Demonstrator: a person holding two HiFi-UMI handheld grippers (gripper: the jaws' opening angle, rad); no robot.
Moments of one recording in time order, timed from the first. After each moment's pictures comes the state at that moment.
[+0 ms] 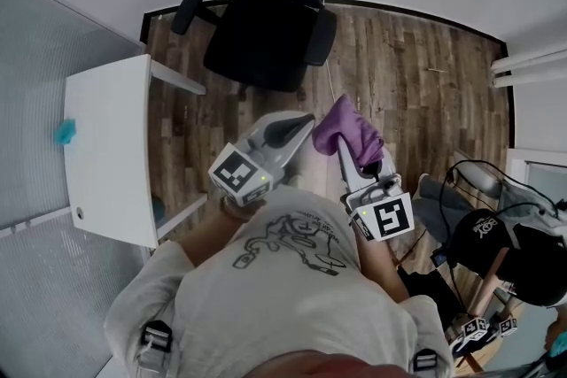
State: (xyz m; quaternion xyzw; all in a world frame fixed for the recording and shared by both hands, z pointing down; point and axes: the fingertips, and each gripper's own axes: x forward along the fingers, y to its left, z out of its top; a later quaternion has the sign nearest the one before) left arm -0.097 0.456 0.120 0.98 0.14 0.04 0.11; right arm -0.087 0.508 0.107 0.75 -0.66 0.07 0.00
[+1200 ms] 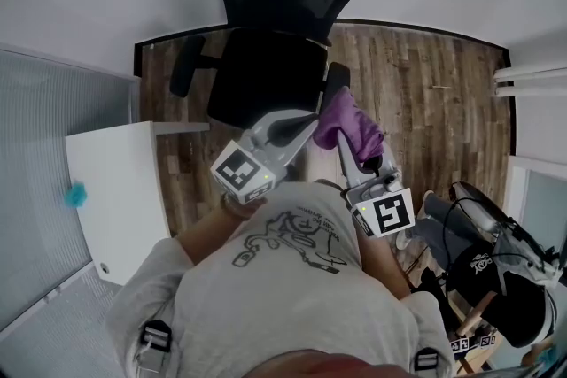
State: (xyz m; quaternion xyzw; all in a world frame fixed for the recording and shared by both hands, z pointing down) left arm 0.113 0.217 0.121 0.97 0.19 0.07 0.12; right arm 0.121 0.255 0.105 0.77 -0.63 0.09 0.01
